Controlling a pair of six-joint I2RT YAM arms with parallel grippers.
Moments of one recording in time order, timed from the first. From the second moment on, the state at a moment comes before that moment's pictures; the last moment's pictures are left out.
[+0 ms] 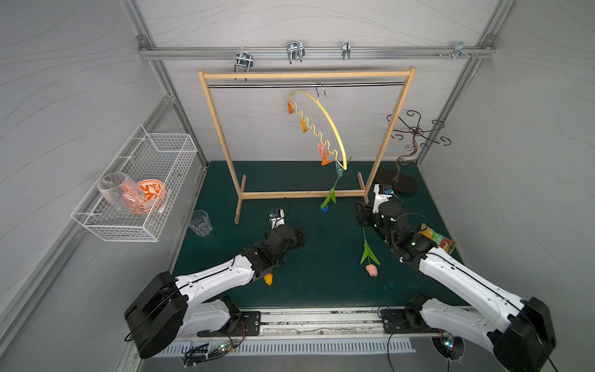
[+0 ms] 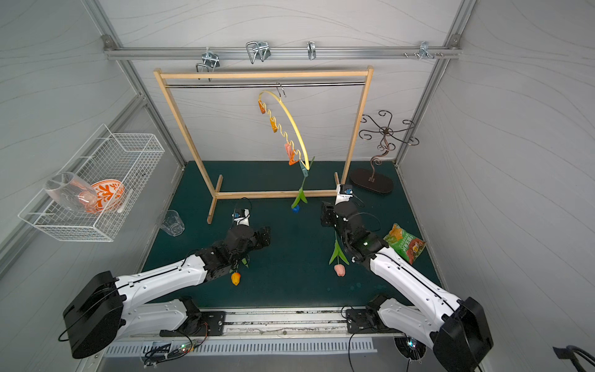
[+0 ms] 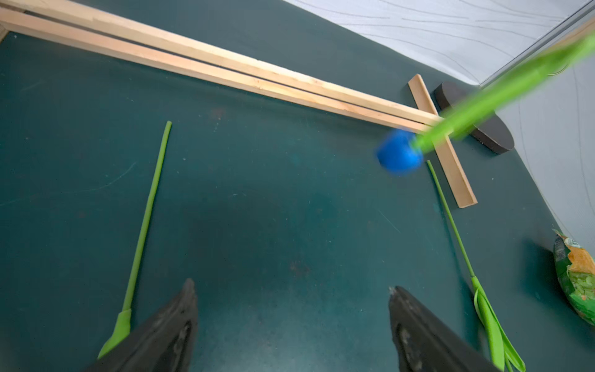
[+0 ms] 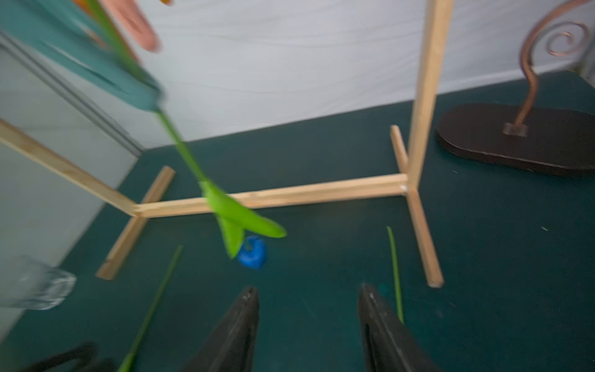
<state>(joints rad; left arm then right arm) -0.79 1.19 0.55 0.01 -0.41 -0.74 0.63 1.05 0.69 -0.12 0.33 0.45</state>
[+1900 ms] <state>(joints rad) -0.44 0.96 0.35 -0.17 -0.45 -1.14 1.18 1.36 1.04 -0.39 0.40 0.72</state>
